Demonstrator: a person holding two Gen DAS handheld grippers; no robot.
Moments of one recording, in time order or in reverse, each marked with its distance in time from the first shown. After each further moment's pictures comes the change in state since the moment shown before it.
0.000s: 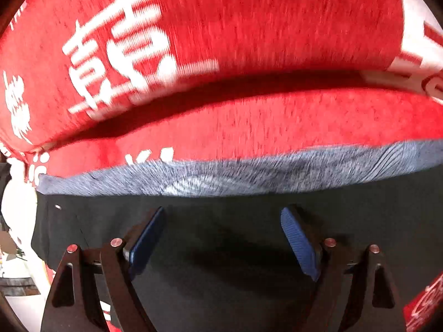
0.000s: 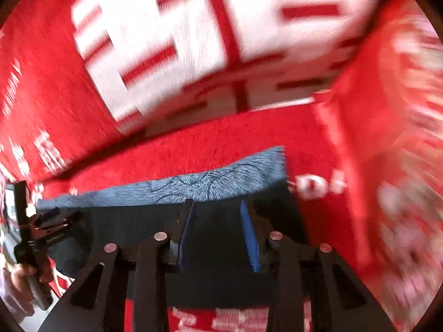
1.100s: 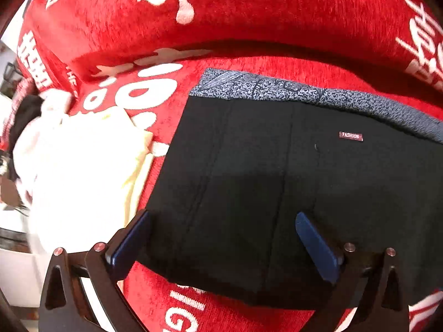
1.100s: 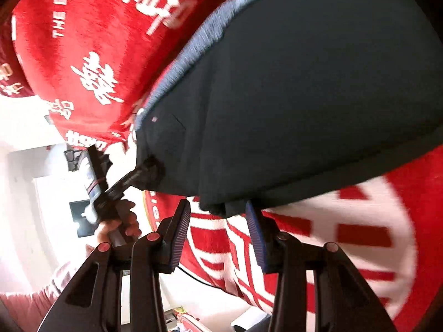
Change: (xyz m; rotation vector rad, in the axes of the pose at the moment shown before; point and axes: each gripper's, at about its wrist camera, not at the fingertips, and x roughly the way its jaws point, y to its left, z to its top) left arm 0.053 0.362 -0.113 -0.222 -0.006 0.096; right arm 0.050 0.321 -0.193 0.227 0.299 0.690
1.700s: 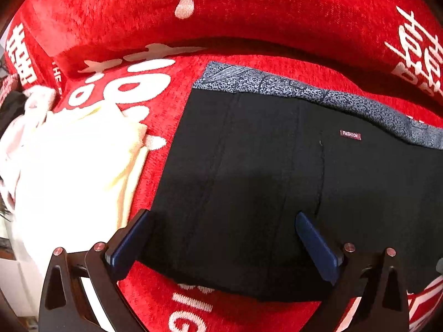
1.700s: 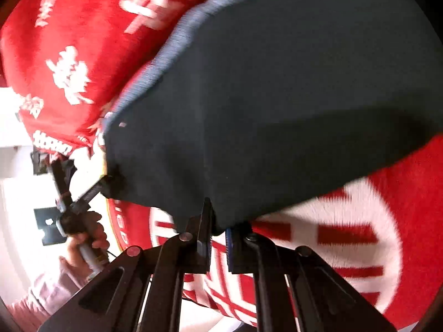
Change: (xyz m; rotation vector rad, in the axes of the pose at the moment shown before) left arm -0.004 0.008 -0.009 0.023 -0.008 -0.083; right arm 0.002 0.002 0.005 0.002 -0.072 -0.166
